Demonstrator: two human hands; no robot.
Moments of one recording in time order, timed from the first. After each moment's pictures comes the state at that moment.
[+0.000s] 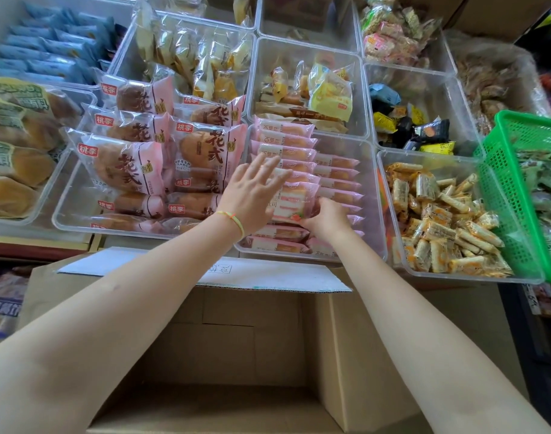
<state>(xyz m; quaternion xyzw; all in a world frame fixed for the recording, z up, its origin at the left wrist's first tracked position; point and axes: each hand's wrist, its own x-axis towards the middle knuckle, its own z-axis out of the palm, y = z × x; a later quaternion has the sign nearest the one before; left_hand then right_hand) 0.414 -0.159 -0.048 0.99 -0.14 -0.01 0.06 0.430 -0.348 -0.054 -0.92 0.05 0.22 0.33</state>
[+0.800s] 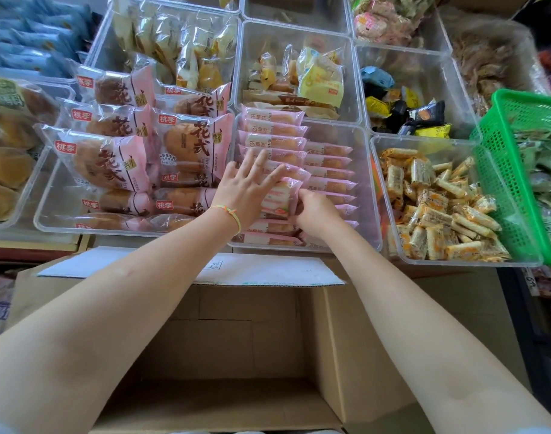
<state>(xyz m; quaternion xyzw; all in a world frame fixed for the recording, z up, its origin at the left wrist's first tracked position) 0.424 -0.167 -0.076 0.99 -0.15 -0.03 -0.07 0.434 -0.348 -0.067 -0.94 -0.05 0.24 0.23</state>
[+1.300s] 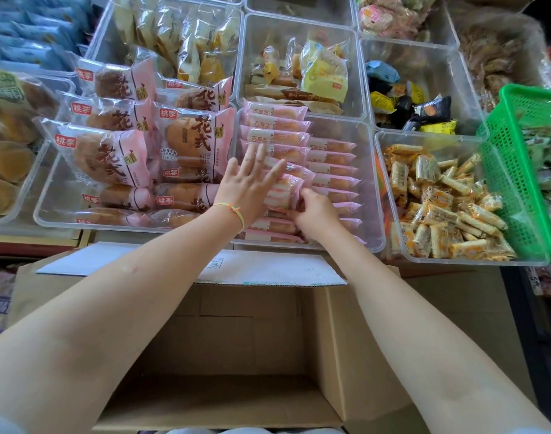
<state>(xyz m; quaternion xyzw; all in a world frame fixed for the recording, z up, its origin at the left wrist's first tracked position) 0.421 -0.173 -0.076 0.99 -0.12 -0.04 -0.09 0.425 -0.347 -0.079 -0.94 -0.03 0.21 0.27</state>
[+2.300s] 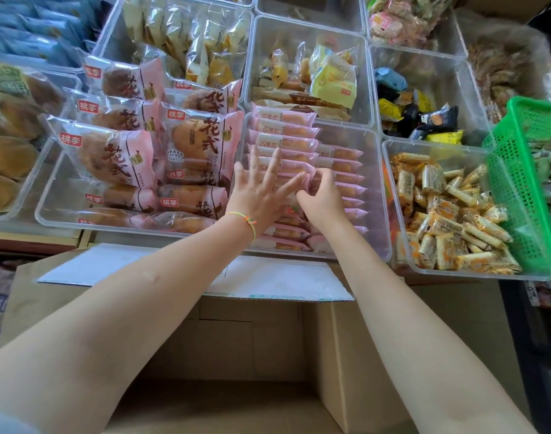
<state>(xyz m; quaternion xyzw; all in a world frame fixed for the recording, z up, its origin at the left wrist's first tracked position) 0.417 -0.185 -0.077 0.99 -0.12 -0.04 -0.07 0.437 -0.331 -0.054 -0.88 0.06 0.12 0.45</state>
